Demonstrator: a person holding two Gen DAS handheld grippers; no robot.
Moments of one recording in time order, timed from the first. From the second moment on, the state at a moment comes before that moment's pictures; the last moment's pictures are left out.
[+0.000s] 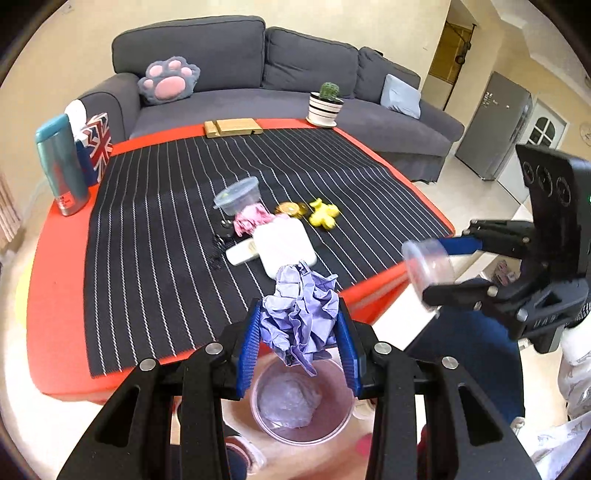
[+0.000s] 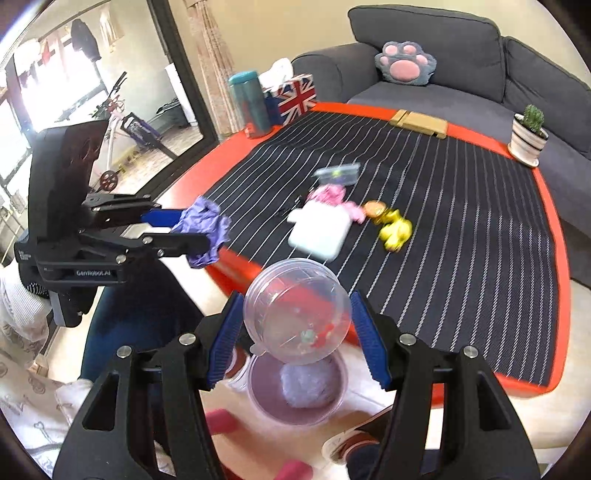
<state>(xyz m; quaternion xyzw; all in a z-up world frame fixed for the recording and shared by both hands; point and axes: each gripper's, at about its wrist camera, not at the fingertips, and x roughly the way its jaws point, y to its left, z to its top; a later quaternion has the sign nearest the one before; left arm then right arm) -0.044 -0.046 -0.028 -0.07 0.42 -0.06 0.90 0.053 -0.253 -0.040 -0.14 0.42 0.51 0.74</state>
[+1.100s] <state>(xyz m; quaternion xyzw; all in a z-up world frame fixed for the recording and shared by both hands) -0.059 -0.082 -0.048 -0.06 0.44 -0.09 0.89 0.059 -0.287 -0.050 -0.11 0.42 0.46 0.77</state>
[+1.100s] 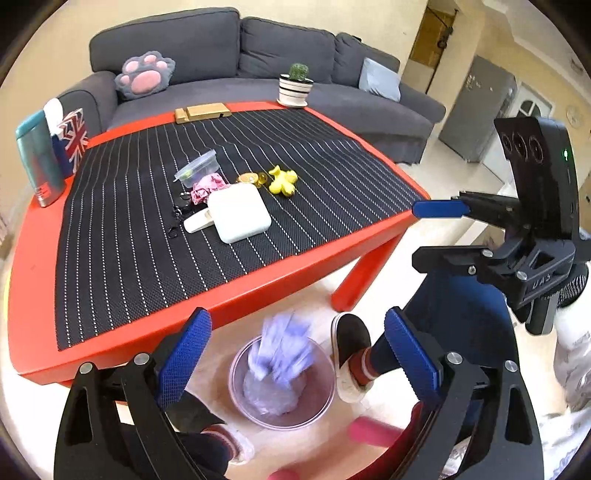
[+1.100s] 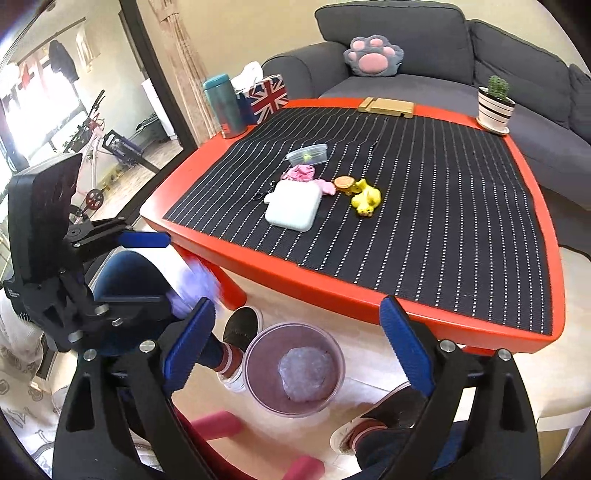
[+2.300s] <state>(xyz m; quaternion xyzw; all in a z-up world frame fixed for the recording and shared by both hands) -0.007 -0.061 -0.045 -0.10 0.45 -0.01 0.89 0.088 -0.283 -0.042 -0.11 0.43 0.41 0.80</state>
